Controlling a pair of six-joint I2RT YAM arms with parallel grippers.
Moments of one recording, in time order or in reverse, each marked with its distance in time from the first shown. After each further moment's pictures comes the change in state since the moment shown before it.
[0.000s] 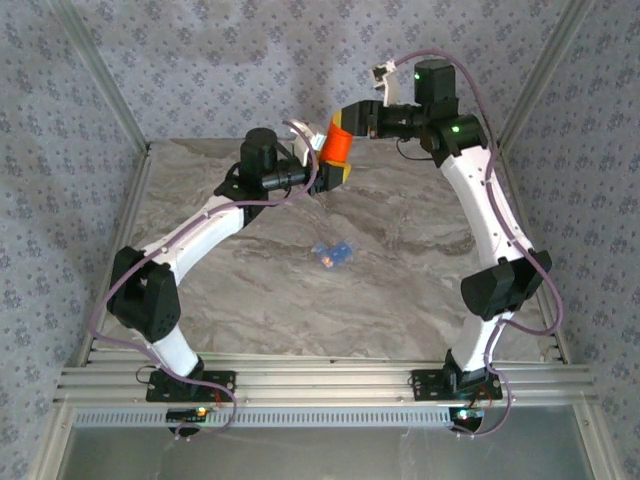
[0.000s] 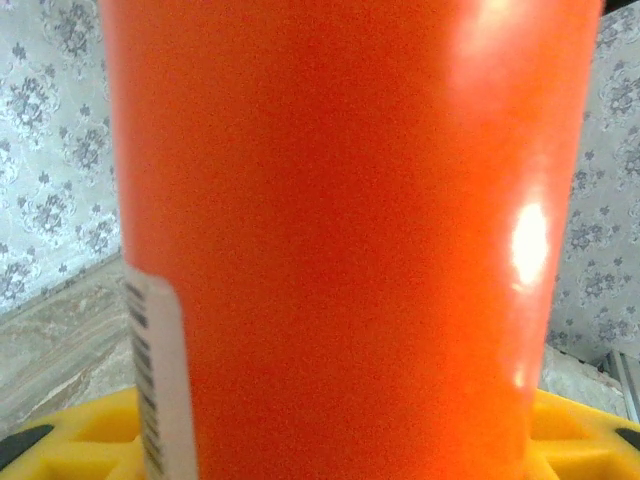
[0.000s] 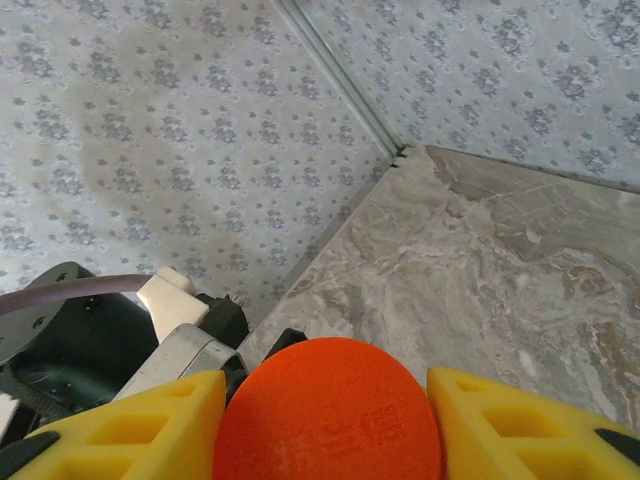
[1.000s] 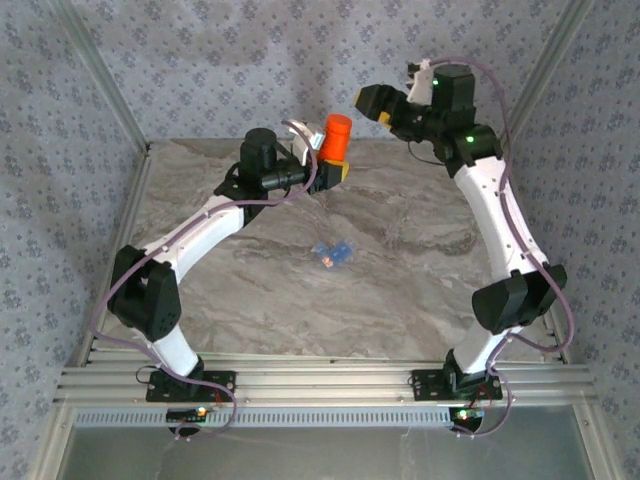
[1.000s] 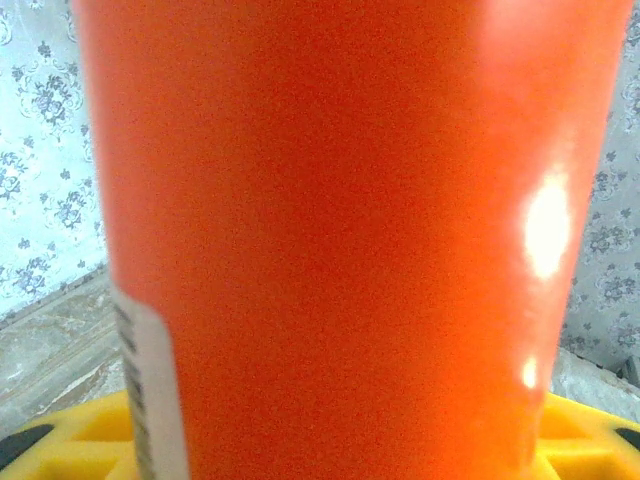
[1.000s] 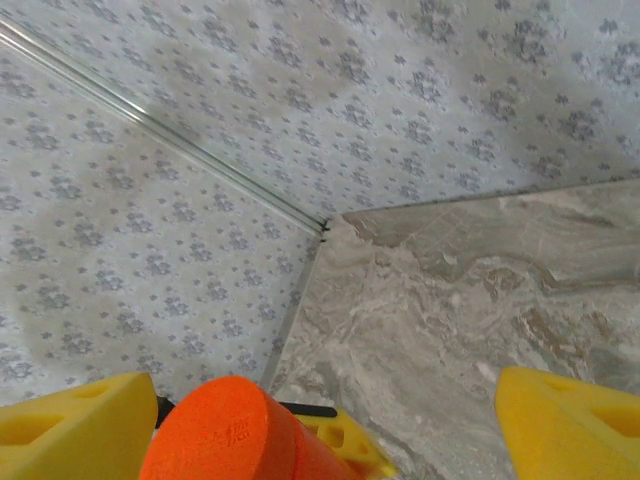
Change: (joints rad) left arm 0.006 0.007 -0.004 0.012 -0.019 0.004; right arm -0.071 -0.108 -0.137 0.127 0.204 0.307
